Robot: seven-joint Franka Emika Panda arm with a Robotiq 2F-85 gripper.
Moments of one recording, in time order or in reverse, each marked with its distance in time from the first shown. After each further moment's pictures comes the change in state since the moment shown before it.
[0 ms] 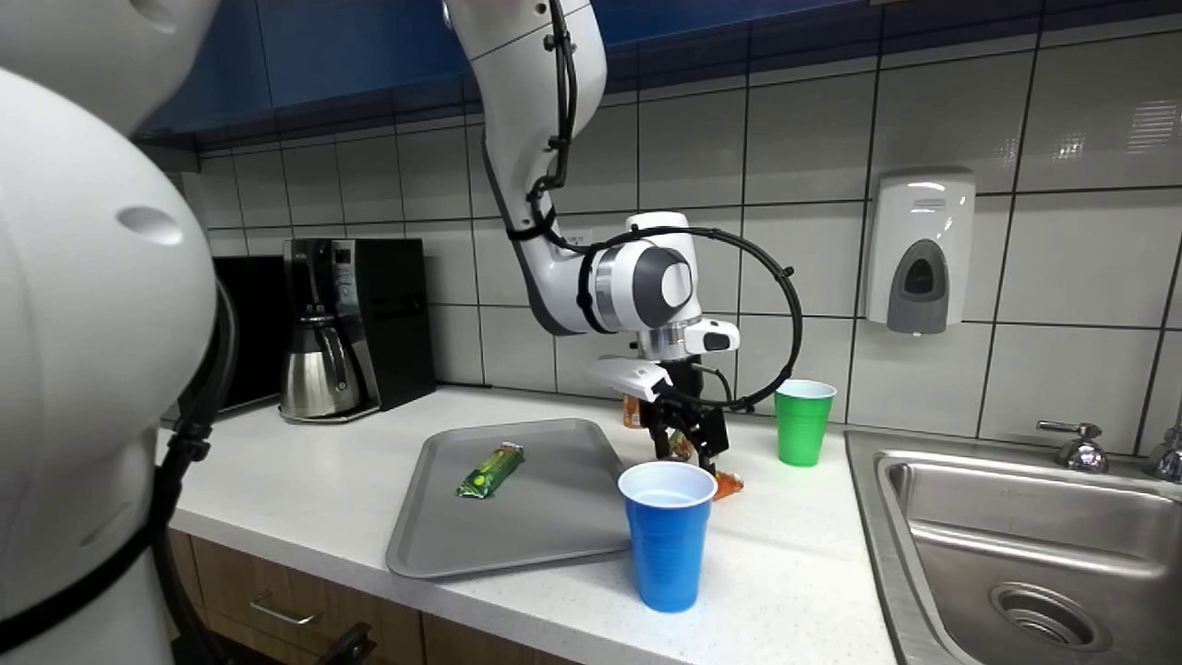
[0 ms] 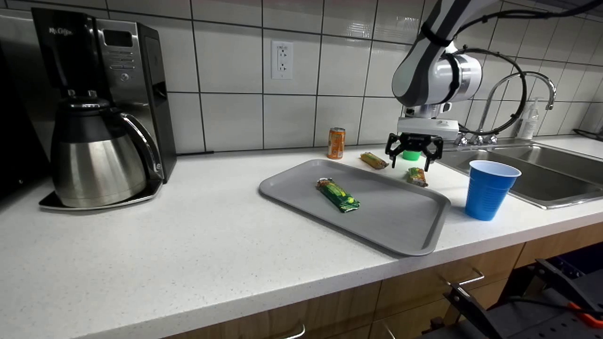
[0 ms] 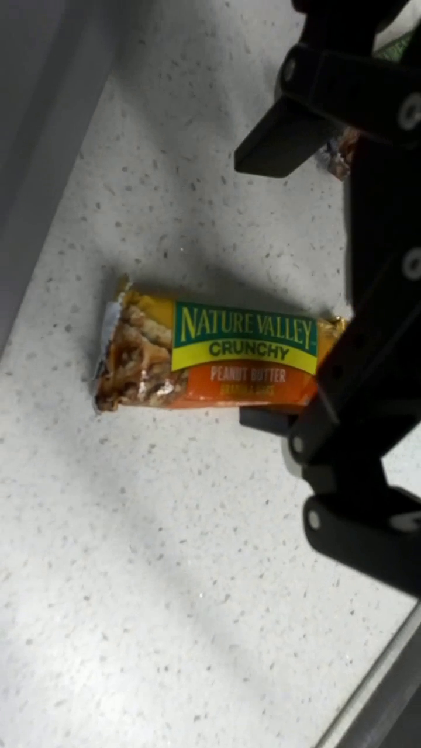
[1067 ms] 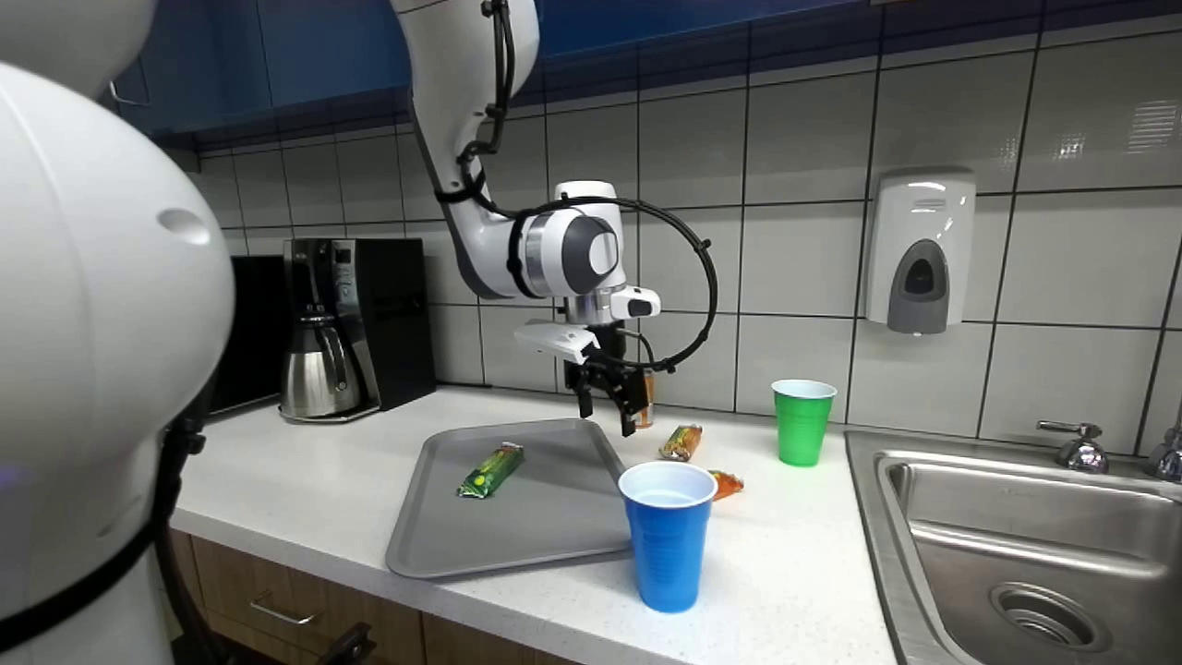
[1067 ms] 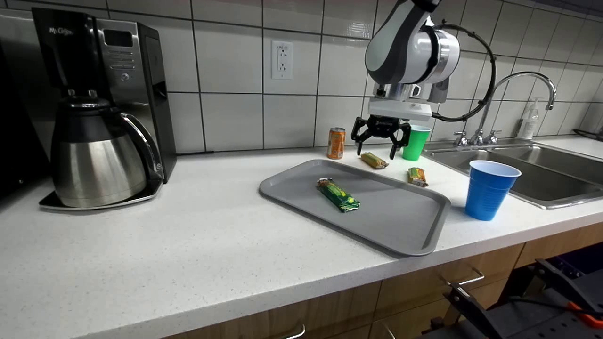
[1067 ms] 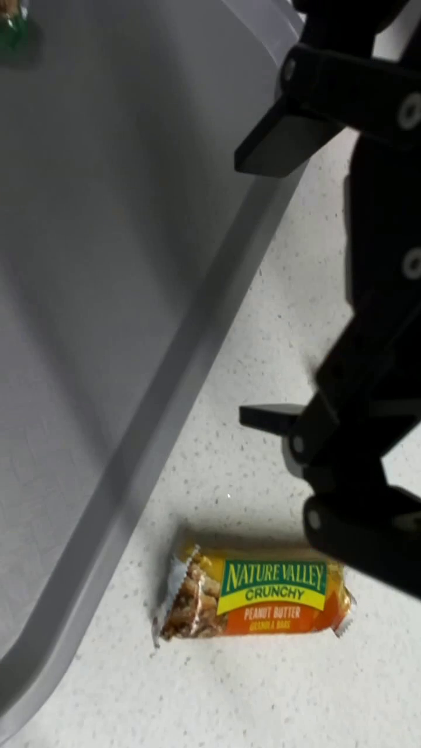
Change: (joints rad) arm 0.069 -0.126 0.120 -0.066 0.033 -0.004 -0.034
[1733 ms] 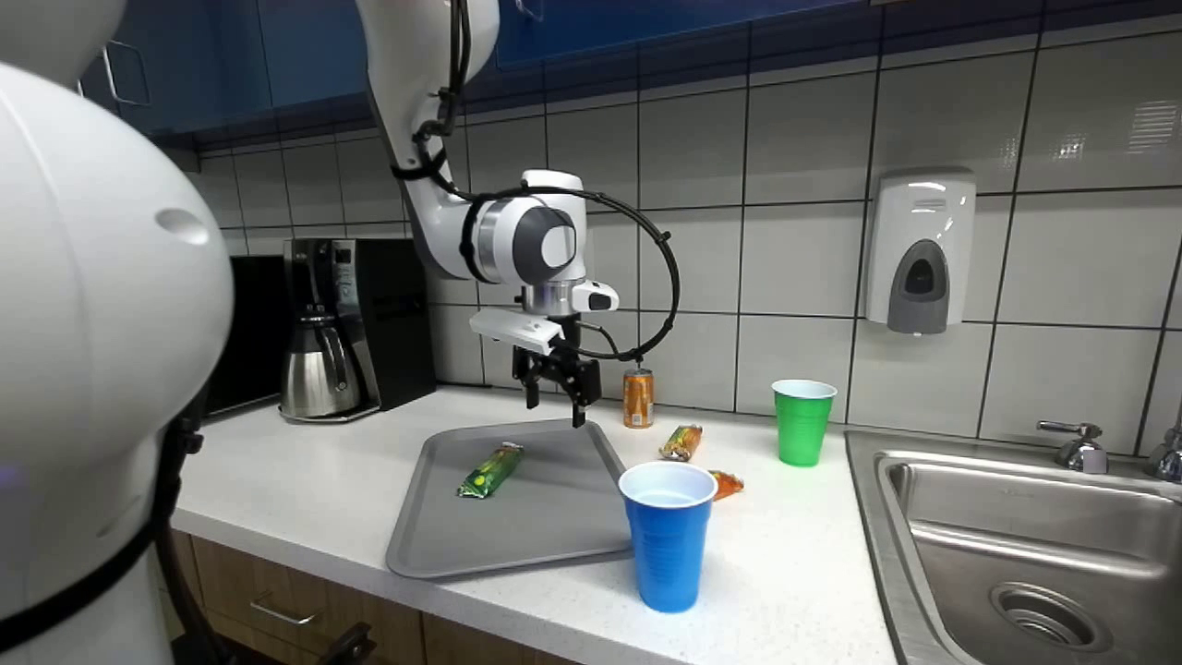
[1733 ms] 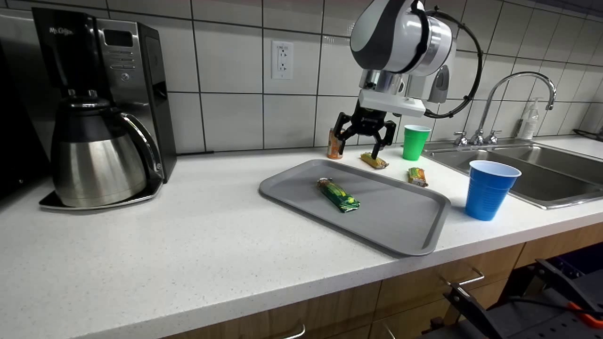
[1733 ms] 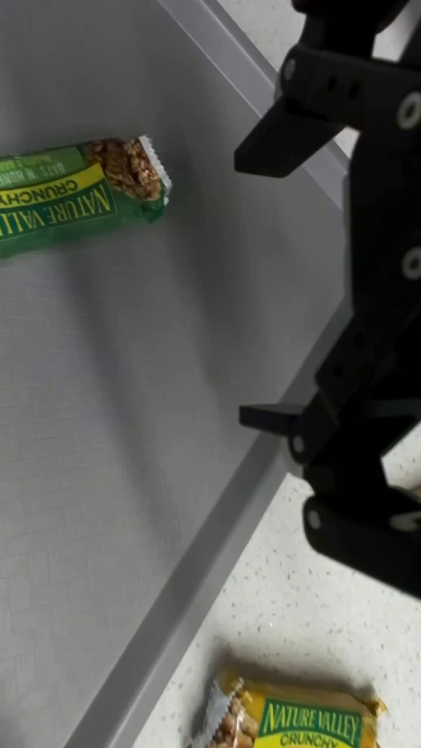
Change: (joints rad) arm -0.004 -0.069 0.111 -0.059 0.135 -0.025 -0.212
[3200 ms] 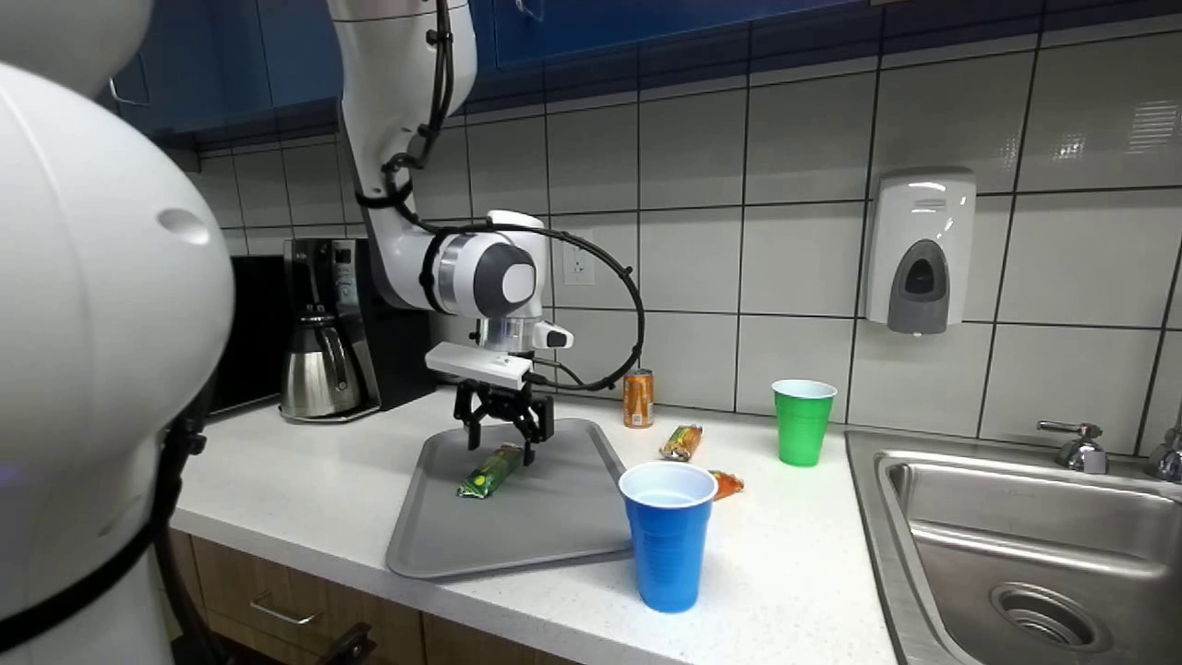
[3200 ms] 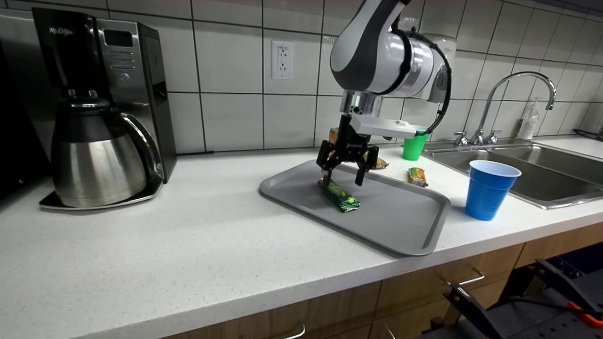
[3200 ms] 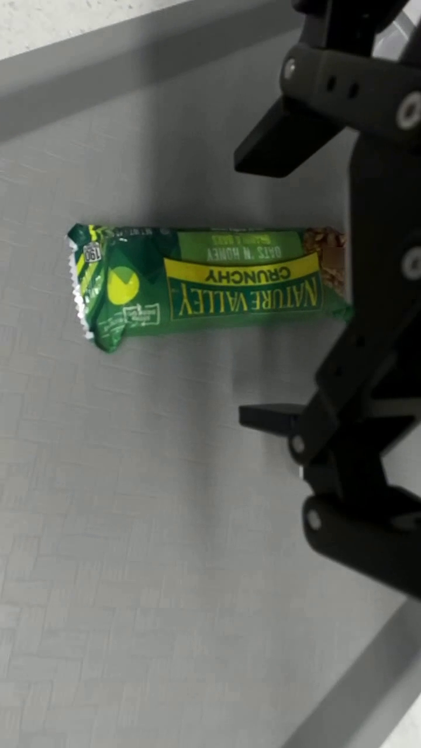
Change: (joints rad) arm 0.004 0.067 0.107 -0.035 0.011 -0.031 -0.199
